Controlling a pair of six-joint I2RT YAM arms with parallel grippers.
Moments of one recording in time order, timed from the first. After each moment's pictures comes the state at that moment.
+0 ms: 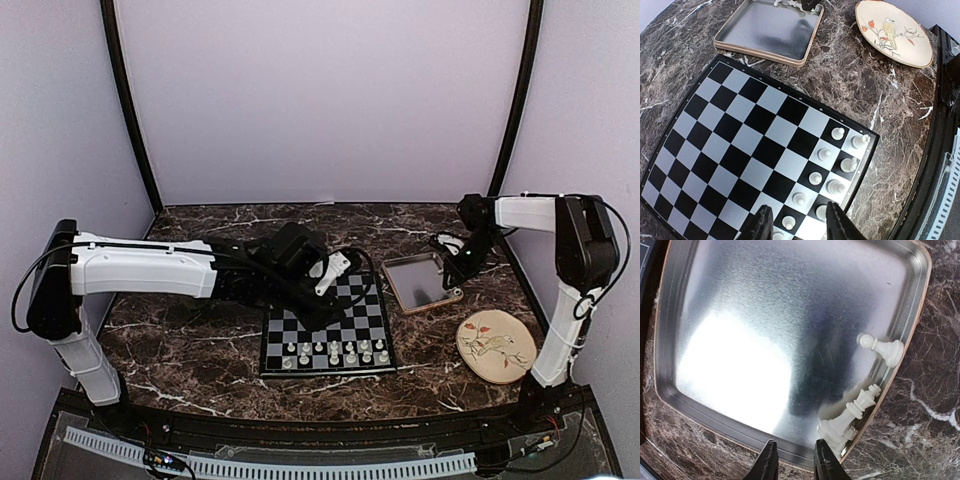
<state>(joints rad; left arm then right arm) -1.08 1.72 1.30 -0.42 0.00 -0.11 0.16 1.88 1.32 -0.88 -0.23 -0.39</state>
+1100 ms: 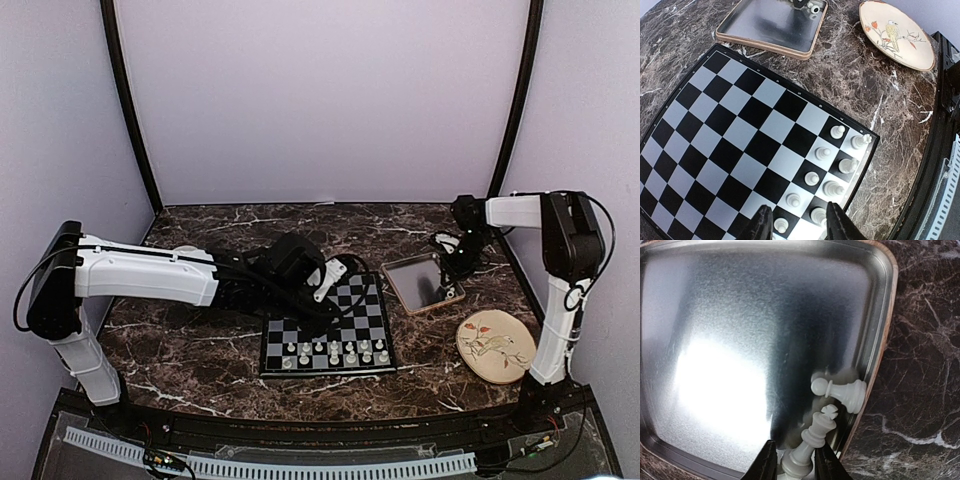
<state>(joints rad) -1.08 1.72 1.22 -0.32 0.02 -0.17 0.16 1.99 1.39 -0.83 -0.12 -0.29</state>
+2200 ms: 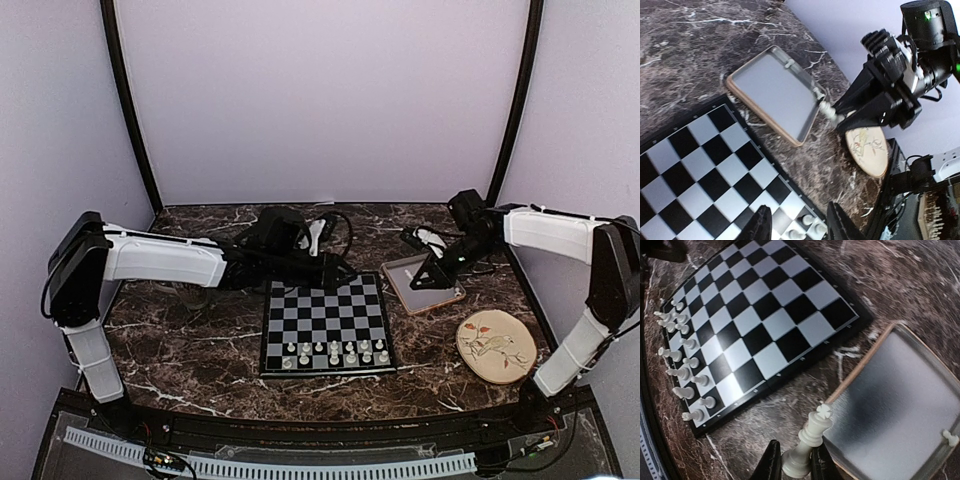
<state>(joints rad) -0.89 1.79 1.20 0.05 0.25 -0.56 0.33 1.59 1.11 -0.69 -0.55 -0.54</state>
